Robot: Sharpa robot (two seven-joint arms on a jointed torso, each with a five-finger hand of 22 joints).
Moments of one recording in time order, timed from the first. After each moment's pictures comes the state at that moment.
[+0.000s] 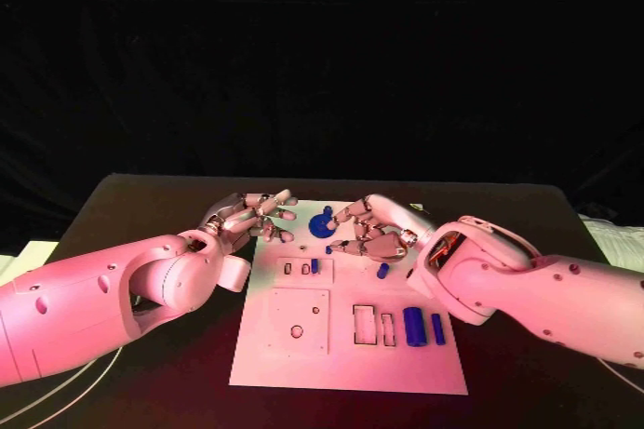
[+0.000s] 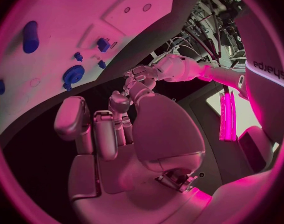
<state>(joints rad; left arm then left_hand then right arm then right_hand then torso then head) 1.14 -0.92 0.01 1.60 -0.06 -0.28 0.29 1.38 0.11 -0.03 0.21 0.07 1.01 0.16 0.13 0.09 1.23 0.09 0.25 0.19 1.43 0.01 0.84 0.81 0.18 1.22 0.12 0.52 0.22 1.24 -0.80 -0.06 1.72 -1.27 -0.44 -0.03 1.32 -0.05 0.23 0.07 0.17 0.94 0.15 0.14 0.18 1.24 0.06 1.03 1.09 1.46 -0.02 1.49 1.31 0.09 1.31 0.09 1.31 1.03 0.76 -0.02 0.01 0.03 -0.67</state>
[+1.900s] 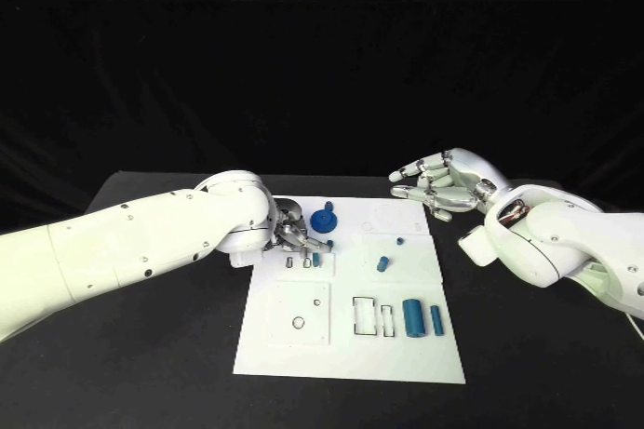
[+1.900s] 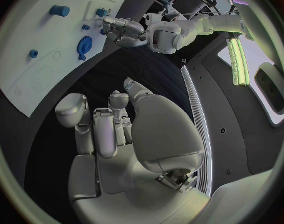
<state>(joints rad) 1.32 -0.65 -0.03 1.44 -1.04 0.21 -0.66 1.10 0.16 -0.39 0.29 0.05 0.82 0.06 0.79 0.65 1.21 -0.01 1.20 1.07 1.47 -0.06 1.57 1.31 0.04 1.47 0.05 1.48 1.31 1.32 -0.94 -0.06 1.66 -0.72 -0.40 0.12 1.33 -0.04 0.22 0.06 0.19 0.95 0.14 0.15 0.18 1.21 0.06 0.96 1.02 1.46 -0.02 1.42 1.31 0.11 1.26 0.09 1.25 0.91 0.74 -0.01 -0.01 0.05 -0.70</state>
